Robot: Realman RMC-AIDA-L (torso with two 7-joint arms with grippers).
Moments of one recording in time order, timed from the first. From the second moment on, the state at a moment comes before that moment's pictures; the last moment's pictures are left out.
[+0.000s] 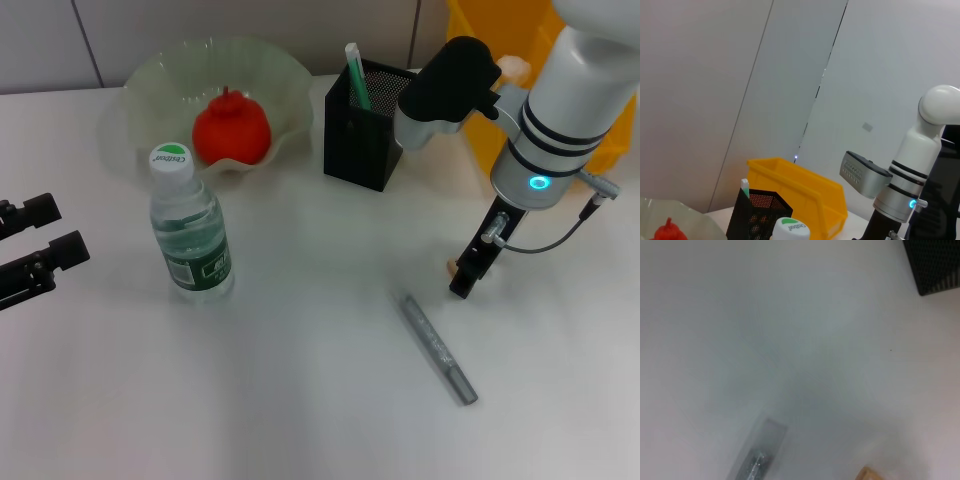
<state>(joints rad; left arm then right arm) -0.22 -2.06 0.67 0.95 1.69 1.82 -1.57 0.98 2.09 -1.30 -0.71 -2.86 -1.39 2.55</state>
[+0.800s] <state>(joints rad) -0.22 -2.06 0.67 0.94 1.69 1.83 -1.57 0.92 2.08 -1.30 -0.90 -2.83 -1.46 2.54</state>
